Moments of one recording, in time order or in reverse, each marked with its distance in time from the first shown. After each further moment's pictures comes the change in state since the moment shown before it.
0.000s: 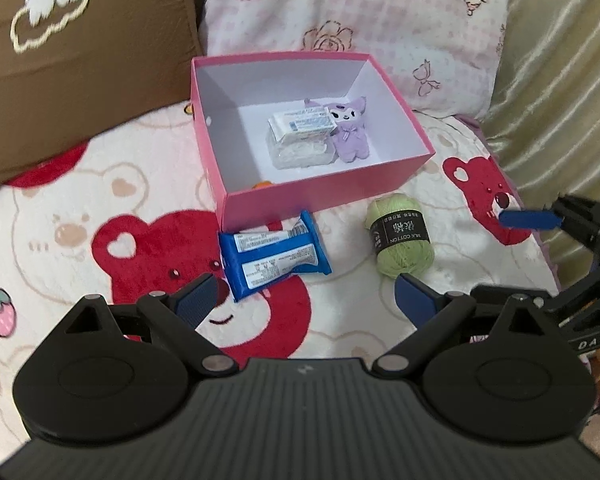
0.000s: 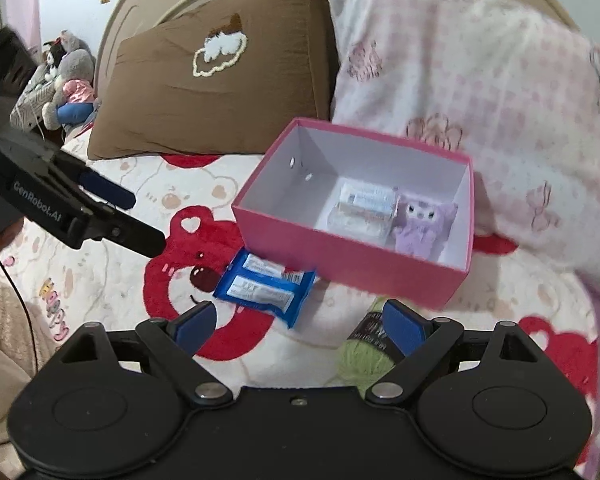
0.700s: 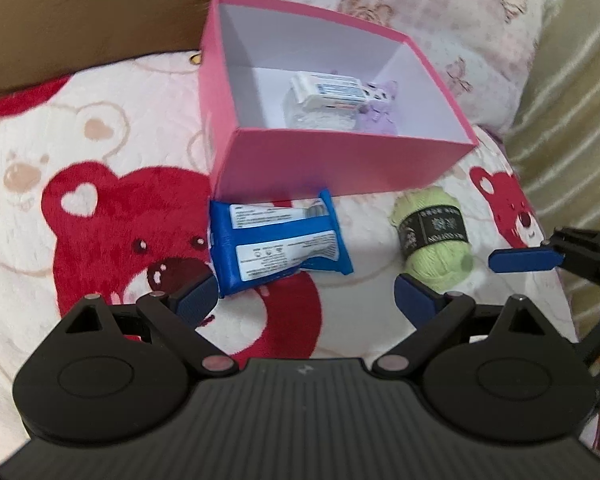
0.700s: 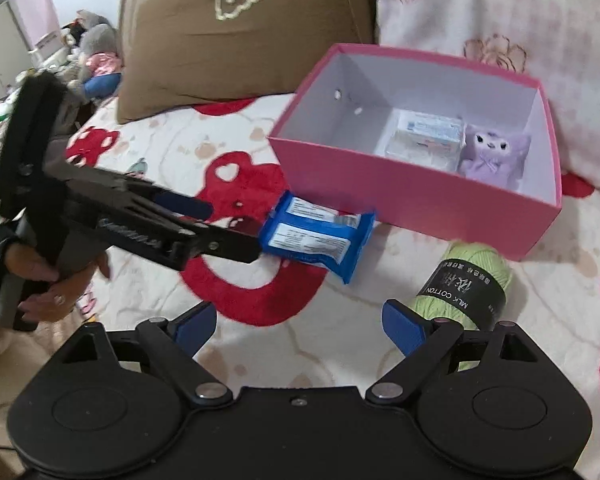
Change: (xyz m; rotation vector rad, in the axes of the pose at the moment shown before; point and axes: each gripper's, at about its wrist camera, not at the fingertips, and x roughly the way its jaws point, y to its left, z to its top) left arm 0.092 0.037 -0.044 -0.128 -0.070 -0.052; right arm 0.070 0.001 -0.023 0.033 0.125 0.156
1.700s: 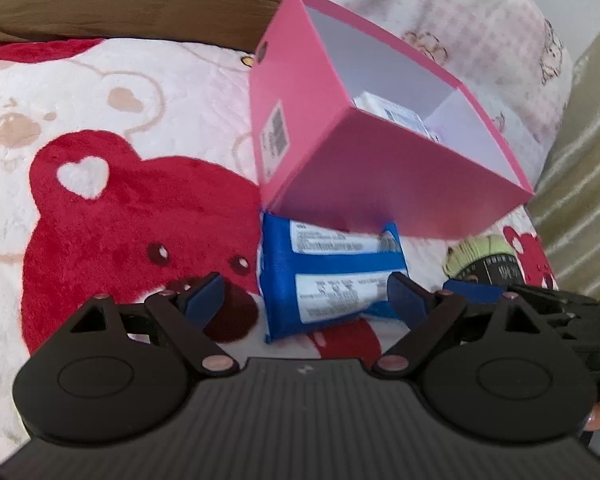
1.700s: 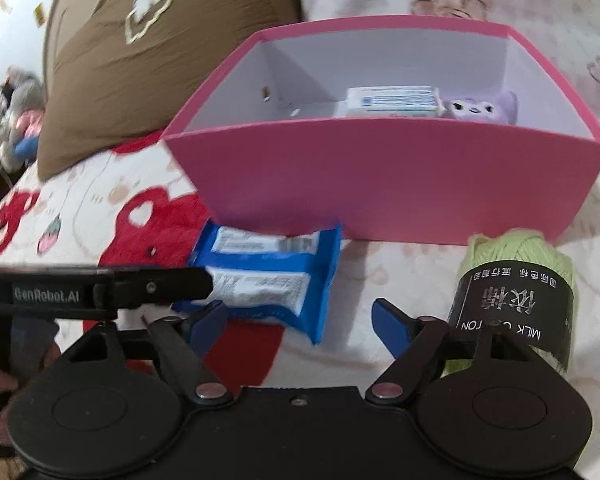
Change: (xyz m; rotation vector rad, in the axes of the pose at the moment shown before) left arm 0.056 0.059 -0.023 -0.119 -0.194 -0.035; right arm 0.107 -0.024 -0.008 0.187 -0.178 -0.120
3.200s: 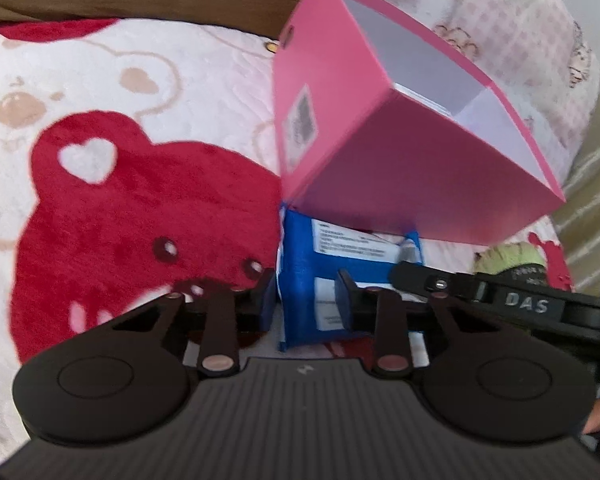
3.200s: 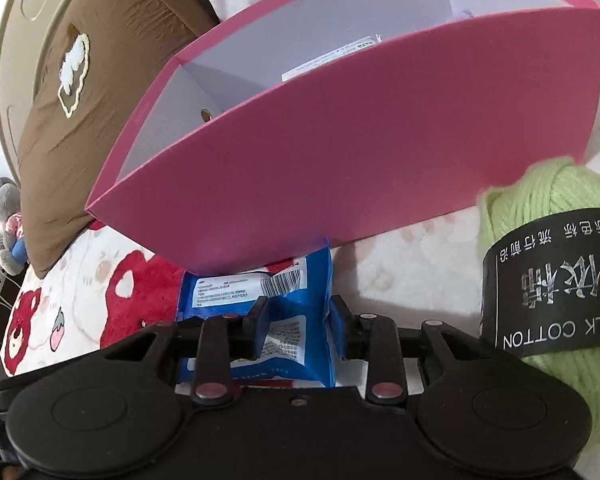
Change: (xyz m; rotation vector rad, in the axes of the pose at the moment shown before) left arm 0.021 0.005 -0.001 -0.037 0.026 0.039; right arm 0.045 -0.021 0.003 0.310 -0.030 0.067
